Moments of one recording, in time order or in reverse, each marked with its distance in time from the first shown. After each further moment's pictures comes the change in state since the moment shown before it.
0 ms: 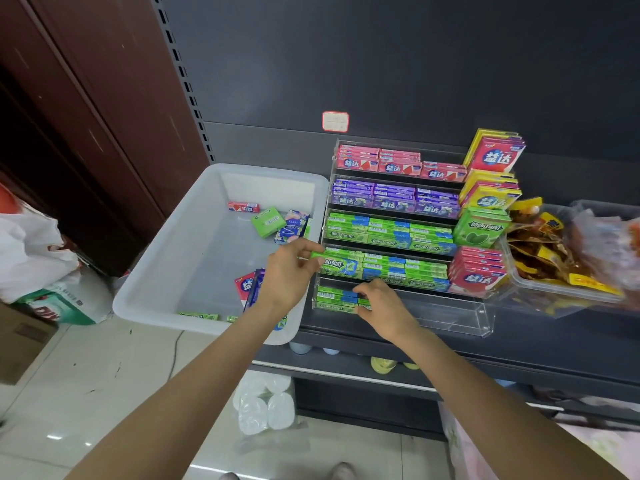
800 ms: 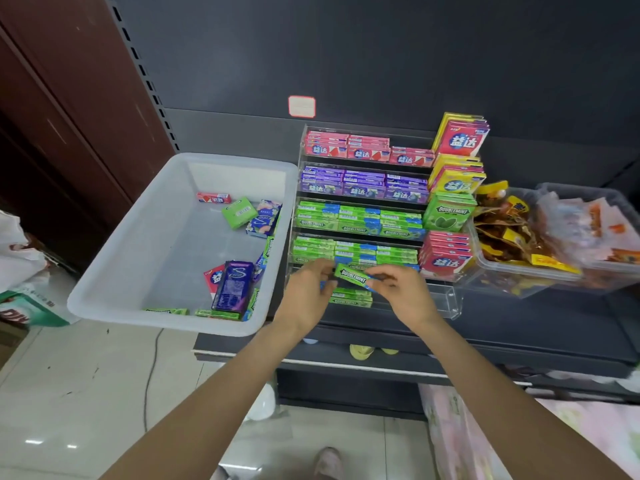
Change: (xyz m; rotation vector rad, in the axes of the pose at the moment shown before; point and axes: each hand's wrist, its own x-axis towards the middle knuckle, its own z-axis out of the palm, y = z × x) left_hand -0.027 0.000 0.072 0.168 -0.204 0.070; right_hand -0.037 0.041 -0.036 0.543 0.301 0.073
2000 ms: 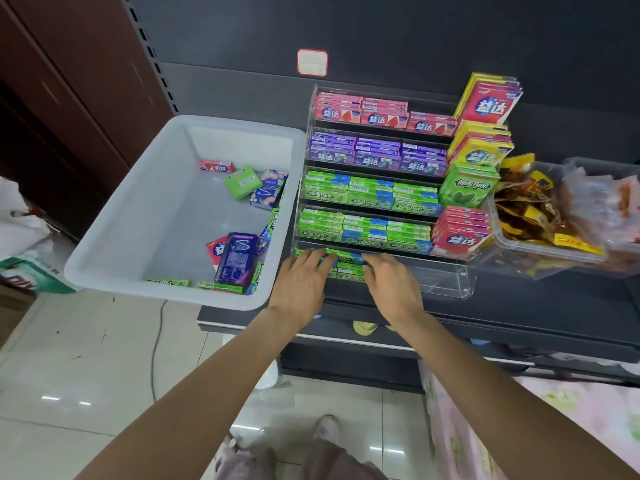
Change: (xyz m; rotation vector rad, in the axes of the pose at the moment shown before) left_hand -0.008 -0.041 0.015 0.787 -0.103 0.191; right_hand -0.001 0.016 0.044 -0.663 0.005 -0.054
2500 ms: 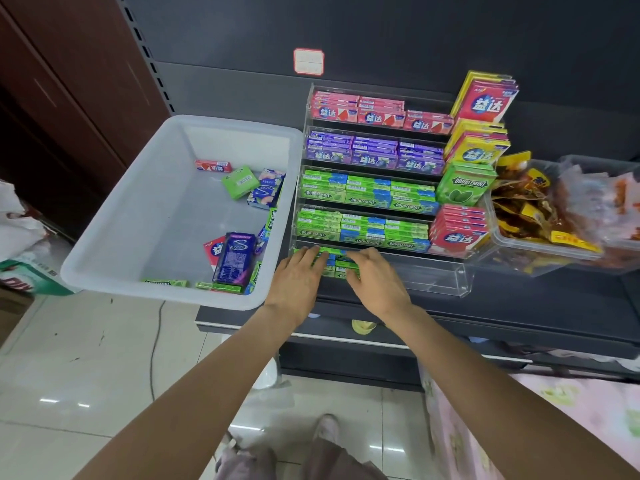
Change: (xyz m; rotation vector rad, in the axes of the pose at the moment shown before) left_hand 0.002 -0.005 0.005 0.043 -0.027 -0.010; right_hand 0.004 -0.014 0.000 0.033 -0.138 -0.068
